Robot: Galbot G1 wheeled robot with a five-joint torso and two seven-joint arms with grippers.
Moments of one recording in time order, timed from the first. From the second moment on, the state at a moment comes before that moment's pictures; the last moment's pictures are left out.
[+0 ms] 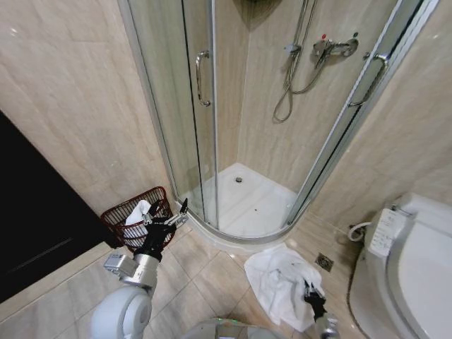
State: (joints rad) left arm 1.70 -1.57 -0.61 -2.48 -0.28 0.20 0.11; right arm -1.45 1.43 0.89 1.15 0.11 0.57 -0.26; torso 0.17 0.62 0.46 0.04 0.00
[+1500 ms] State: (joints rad) left arm 1.70 -1.57 -0.61 -2.48 -0.28 0.20 0.11; right arm -1.56 1.11 1.49 2.51 0.90 0.13 -0.04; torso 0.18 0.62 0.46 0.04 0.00
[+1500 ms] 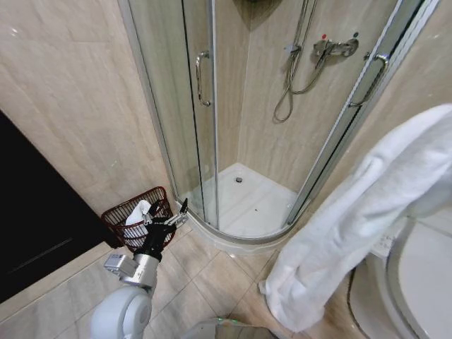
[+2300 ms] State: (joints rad) left arm 1.70 -1.57 -0.61 -2.48 -0.28 0.20 0.11; right arm -1.48 0.97 1.60 2.50 0.97 0.14 0.02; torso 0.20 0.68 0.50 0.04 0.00
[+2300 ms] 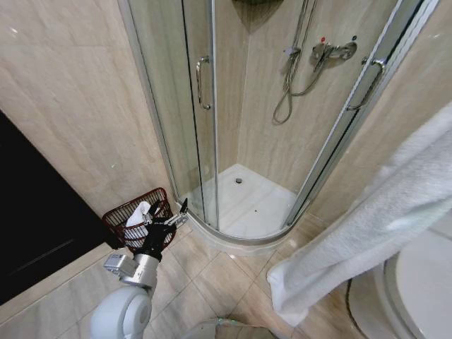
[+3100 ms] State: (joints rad) left arm 1.70 -1.57 -0.61 -2.48 -0.28 0.20 0.11; right arm -1.45 0.87 1.67 2.50 1.01 0.15 0.02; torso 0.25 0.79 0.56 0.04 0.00
